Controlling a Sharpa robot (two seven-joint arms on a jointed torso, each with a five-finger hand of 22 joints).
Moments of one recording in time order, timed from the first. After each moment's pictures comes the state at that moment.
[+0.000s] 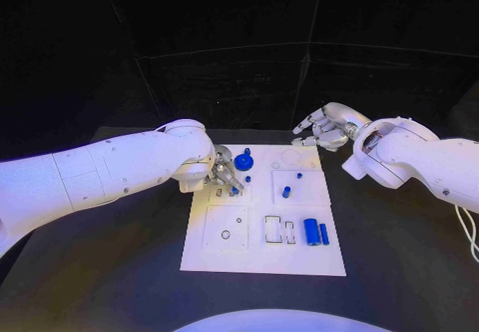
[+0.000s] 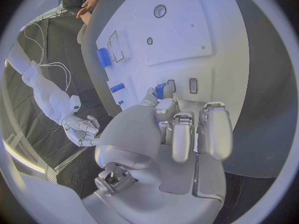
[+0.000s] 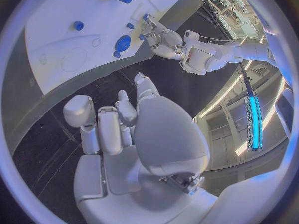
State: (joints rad) left arm 1.34 -0.58 -0.09 1.36 -0.95 0.24 -0.66; left_hand 1.38 0.16 -0.03 0.13 0.07 0.90 0.04 0.57 0.54 1.30 -0.03 1.15 1.02 1.47 -0.09 1.57 1.31 0.07 1.46 0.02 1.40 1.25; right arm 1.31 -0.84 -0.03 1.49 -1.00 -0.30 -0.08; right_hand 1.43 -0.03 -0.12 0.15 0.40 0.89 0.15 0.20 0.07 1.28 0.07 1.24 1.11 1.47 -0.01 1.39 1.21 0.11 1.23 0.10 1.32 0.94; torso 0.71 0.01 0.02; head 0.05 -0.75
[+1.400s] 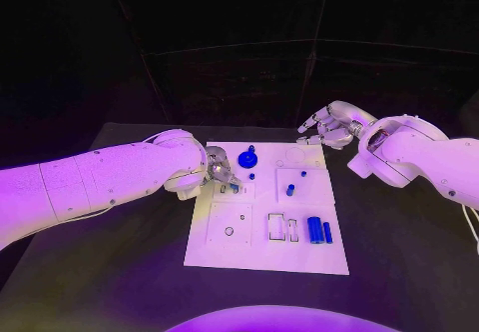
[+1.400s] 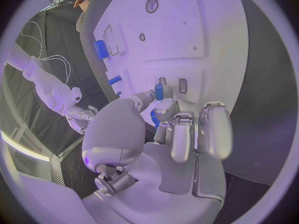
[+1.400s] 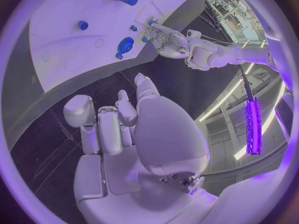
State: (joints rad) left arm 1.29 -0.67 -0.10 1.44 -0.97 0.04 -0.61; left_hand 1.13 -0.07 0.57 0.14 0.12 0.90 0.05 0.62 0.61 1.32 -0.03 1.15 1.01 1.47 -0.09 1.57 1.31 0.07 1.46 0.02 1.39 1.27; right arm 1.31 -0.84 -0.03 1.48 -1.04 -0.29 -0.09; right_hand 1.42 -0.03 -0.12 0.16 0.41 0.89 0.15 0.20 0.07 1.28 0.06 1.24 1.11 1.47 -0.01 1.39 1.21 0.11 1.23 0.10 1.32 0.94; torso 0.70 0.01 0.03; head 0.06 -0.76
